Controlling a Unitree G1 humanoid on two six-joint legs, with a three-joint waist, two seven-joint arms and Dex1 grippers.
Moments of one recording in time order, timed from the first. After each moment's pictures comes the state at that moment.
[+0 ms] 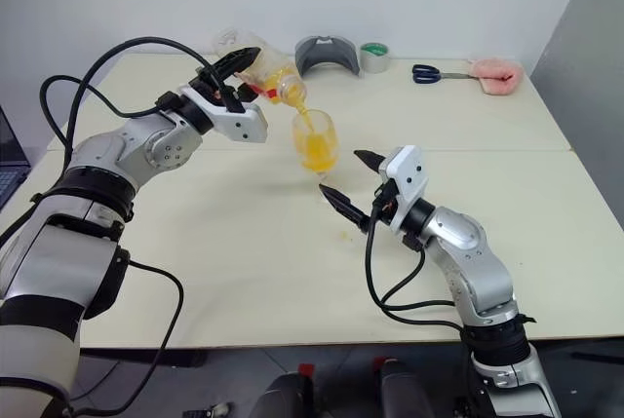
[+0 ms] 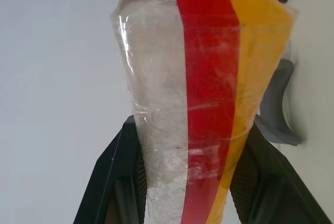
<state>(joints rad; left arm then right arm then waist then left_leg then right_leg) -1.23 0.70 -0.46 1.10 0.84 -0.77 0.28 -0.41 -0.28 0.12 -0.31 0.34 0.39 0.59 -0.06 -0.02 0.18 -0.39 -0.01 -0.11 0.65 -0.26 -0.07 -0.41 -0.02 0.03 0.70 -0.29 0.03</state>
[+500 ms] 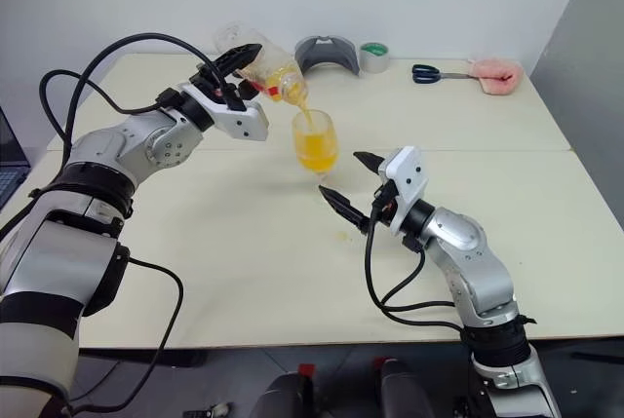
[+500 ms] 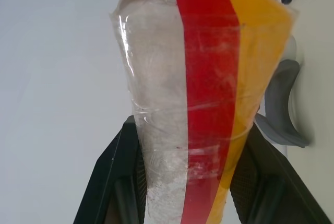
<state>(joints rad) -1.26 0.70 -0.48 1.11 0.85 -0.77 0.30 -0.41 -0.28 0.12 -0.33 0.34 0.40 0.59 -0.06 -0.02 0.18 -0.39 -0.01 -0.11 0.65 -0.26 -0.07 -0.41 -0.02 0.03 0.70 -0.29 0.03</state>
